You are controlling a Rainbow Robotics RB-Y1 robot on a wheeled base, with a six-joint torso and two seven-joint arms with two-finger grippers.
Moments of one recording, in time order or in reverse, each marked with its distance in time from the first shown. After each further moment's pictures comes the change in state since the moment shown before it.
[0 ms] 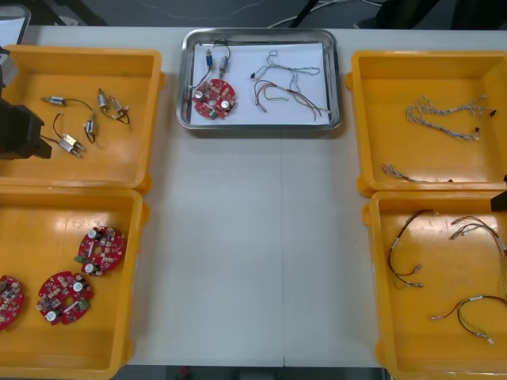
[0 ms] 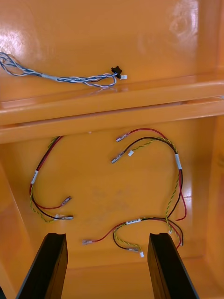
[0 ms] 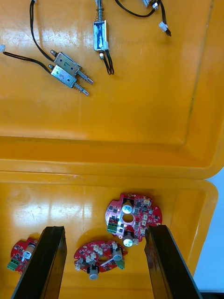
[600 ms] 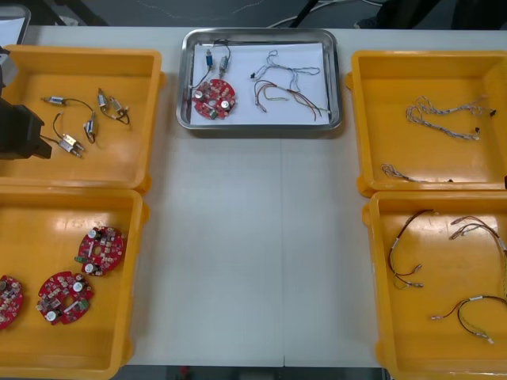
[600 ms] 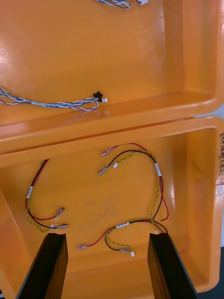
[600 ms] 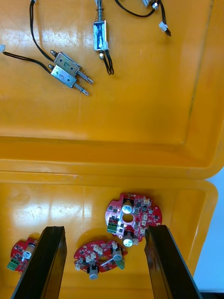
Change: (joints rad) right arm -0.118 -0.130 0.090 0.059 -0.045 0.003 -0.134; left arm 0.000 0.000 0.000 0.000 0.000 0.000 0.000
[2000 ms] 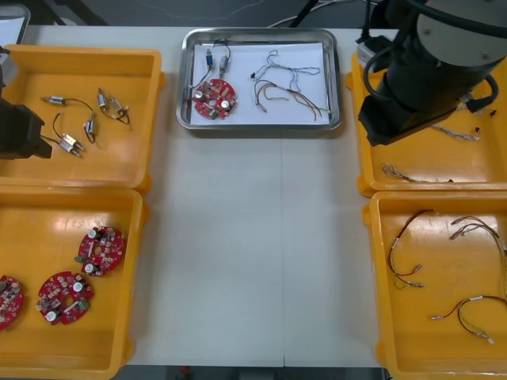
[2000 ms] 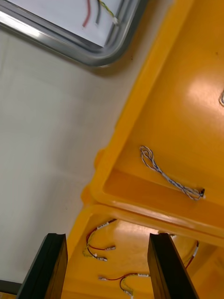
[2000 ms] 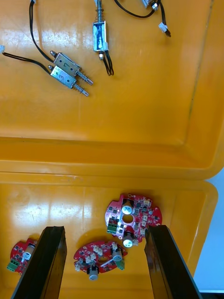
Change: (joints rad) right arm -0.745 0.171 0.748 0.239 -0.009 -0.021 0.063; left arm -0.001 0.000 0.000 0.000 0.000 0.000 0.000
